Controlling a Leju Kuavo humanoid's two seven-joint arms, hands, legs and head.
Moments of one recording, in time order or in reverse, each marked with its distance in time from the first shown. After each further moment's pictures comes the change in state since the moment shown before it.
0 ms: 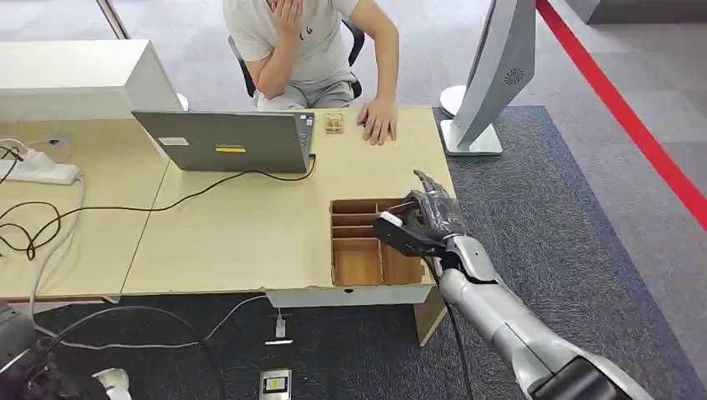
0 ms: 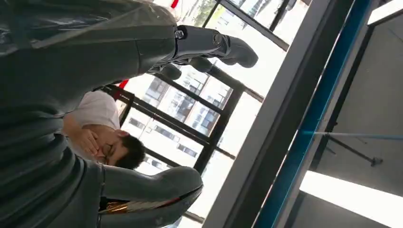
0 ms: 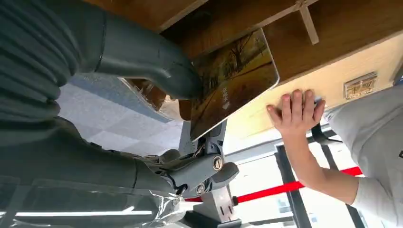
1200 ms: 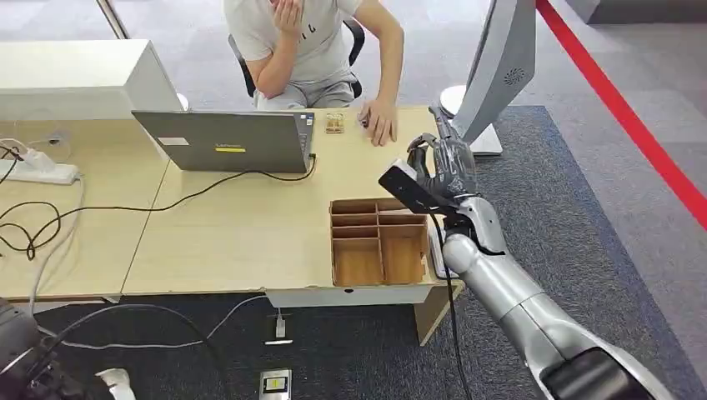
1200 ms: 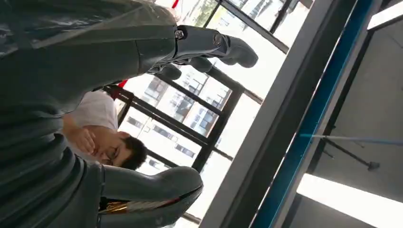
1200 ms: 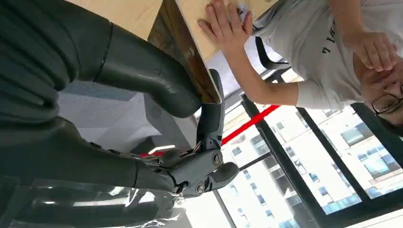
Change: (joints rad) left arm 0.001 -0.058 0.031 0.013 -0.003 -0.054 0.000; right arm -0.044 -0.039 -0.067 -0.282 -0.067 -0.066 0.023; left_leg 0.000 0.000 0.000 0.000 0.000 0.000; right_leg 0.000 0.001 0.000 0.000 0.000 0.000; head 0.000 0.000
